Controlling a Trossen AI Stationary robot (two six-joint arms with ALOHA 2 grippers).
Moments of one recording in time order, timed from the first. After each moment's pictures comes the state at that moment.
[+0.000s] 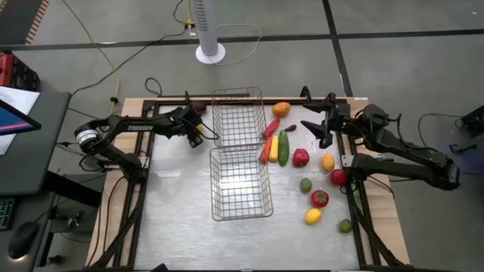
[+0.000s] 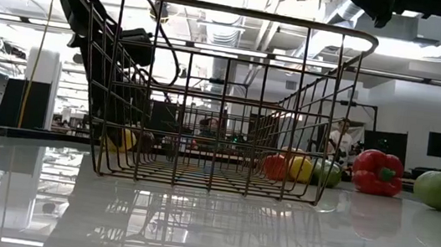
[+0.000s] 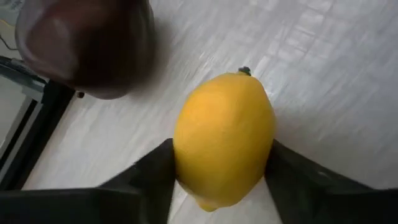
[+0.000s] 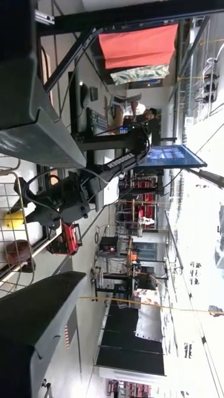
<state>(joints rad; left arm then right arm) 0.66 1.48 0.66 -0.26 -0.27 0.16 -0.47 0.61 0.56 0.29 -0.26 0.03</state>
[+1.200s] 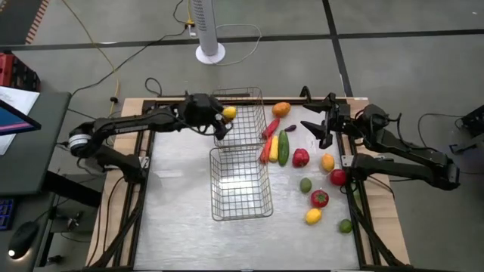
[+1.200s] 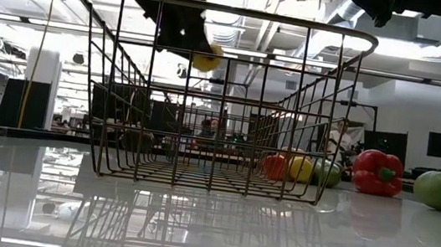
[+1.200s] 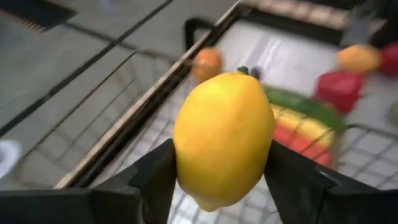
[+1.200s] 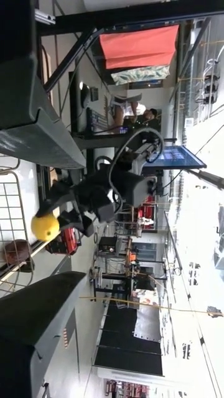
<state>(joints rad) 0.41 1.41 1.07 -0.24 -0.14 -0.07 -0.47 0.61 0.56 0.29 -0.26 0.02</state>
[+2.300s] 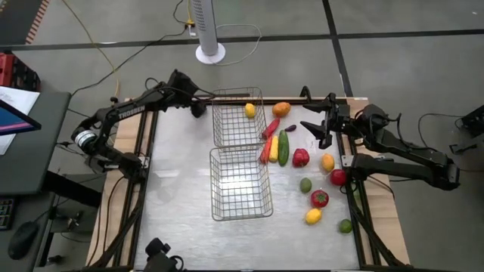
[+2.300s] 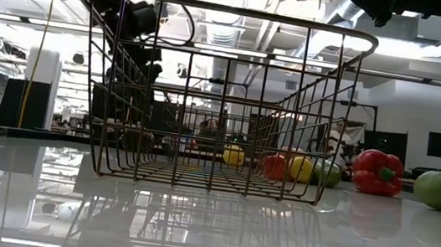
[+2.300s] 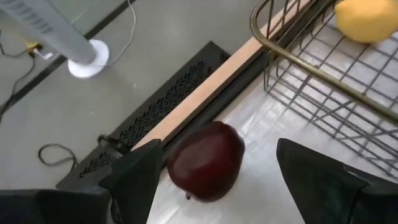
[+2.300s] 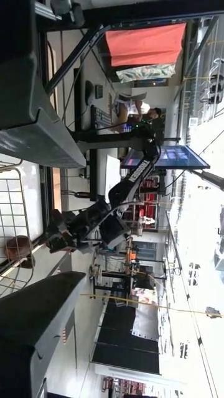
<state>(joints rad) 0.89 1.46 0.97 -0.32 -0.04 0.14 -0.47 0.61 0.56 0.29 -0.26 -0.01</state>
